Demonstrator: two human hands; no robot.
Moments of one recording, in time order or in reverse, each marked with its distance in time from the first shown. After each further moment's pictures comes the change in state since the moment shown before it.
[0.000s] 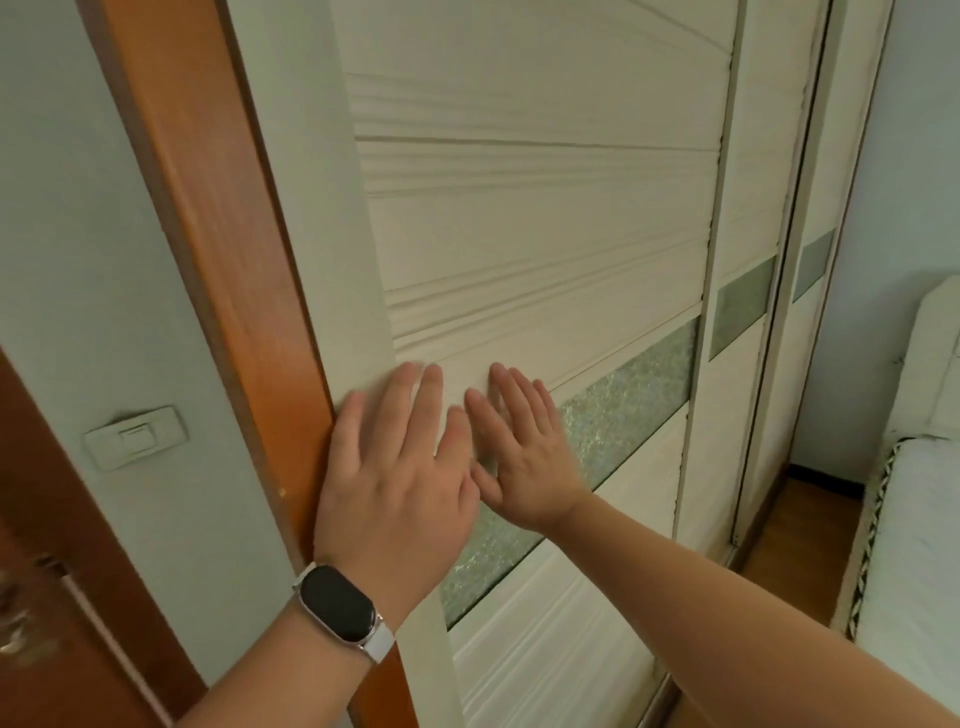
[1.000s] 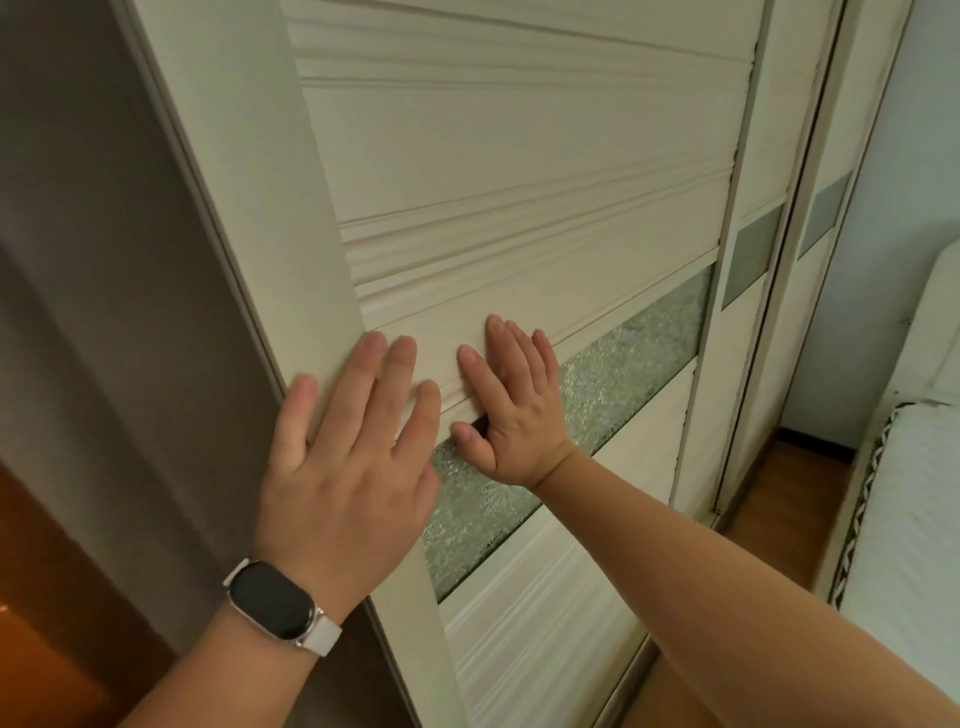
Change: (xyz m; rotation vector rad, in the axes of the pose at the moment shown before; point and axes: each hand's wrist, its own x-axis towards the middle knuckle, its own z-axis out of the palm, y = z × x) left_hand 0.067 0.061 0.082 0.152 0.212 0.047; right_hand -0.002 0.125 0.040 0.009 0.171 -0.030
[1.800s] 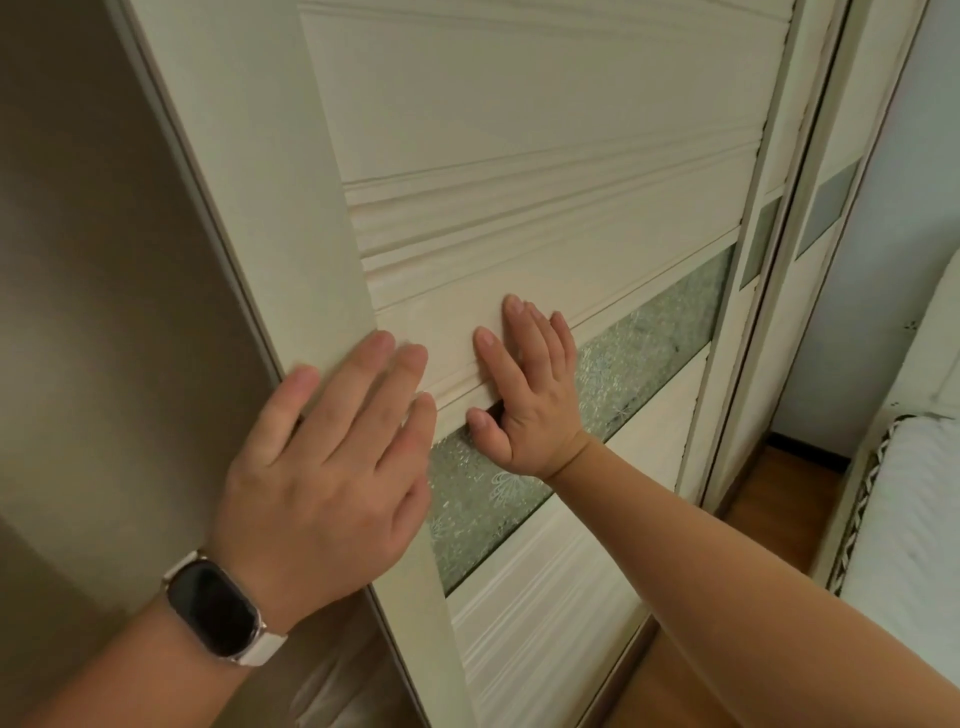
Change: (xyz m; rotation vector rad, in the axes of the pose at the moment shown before) left_hand 0.108 0.096 0.076 -0.041 0.156 0.178; right_hand -0.015 0.180 0.009 0.021 0.035 -0.018
